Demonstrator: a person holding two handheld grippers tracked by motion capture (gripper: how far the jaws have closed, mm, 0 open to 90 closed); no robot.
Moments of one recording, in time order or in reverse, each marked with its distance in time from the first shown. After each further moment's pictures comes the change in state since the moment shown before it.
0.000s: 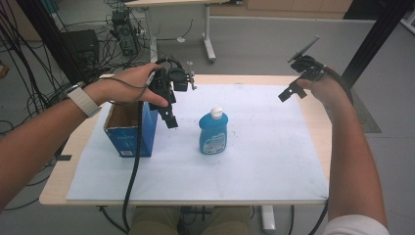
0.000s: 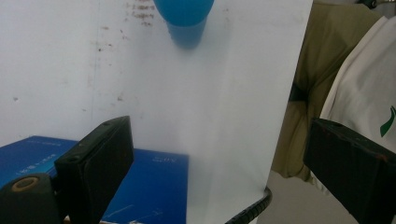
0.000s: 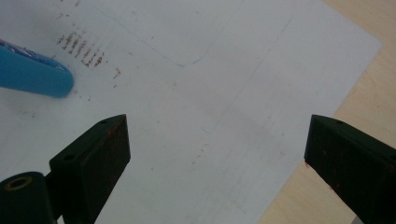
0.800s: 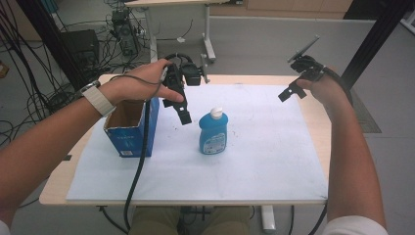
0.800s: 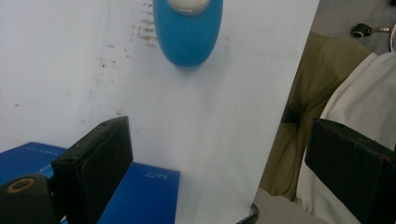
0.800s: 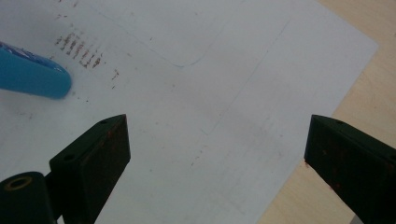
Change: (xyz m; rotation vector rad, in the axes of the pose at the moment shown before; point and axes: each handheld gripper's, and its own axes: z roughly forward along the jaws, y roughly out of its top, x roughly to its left) left arm -0.004 0.028 -0.005 -0.011 0.006 -0.071; right arm 0.002 0.000 0.000 -0.004 -0.009 -0.002
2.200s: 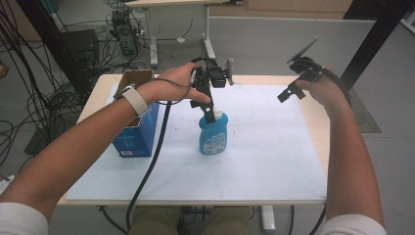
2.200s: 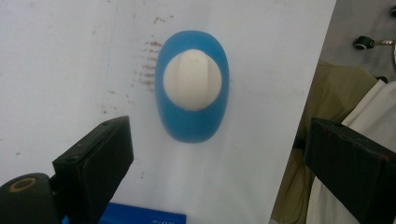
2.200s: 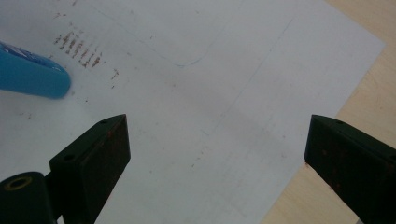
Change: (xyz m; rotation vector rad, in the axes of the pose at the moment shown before) left arm 0.005 0.051 0.027 -0.026 0.002 0.031; right arm -0.003 0.001 0.006 0.005 0.009 0.002
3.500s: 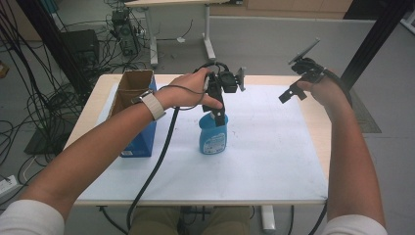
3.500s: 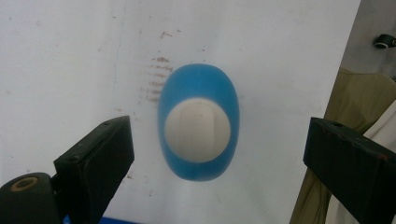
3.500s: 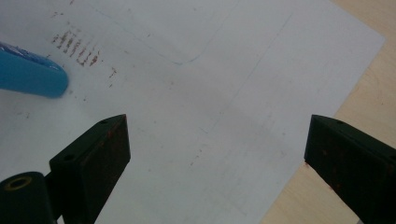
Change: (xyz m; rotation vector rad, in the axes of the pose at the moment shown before) left arm -0.011 0.023 0.021 0.013 0.052 0.021; right arm -0.004 -0.005 0.001 -0.001 0.004 0.011
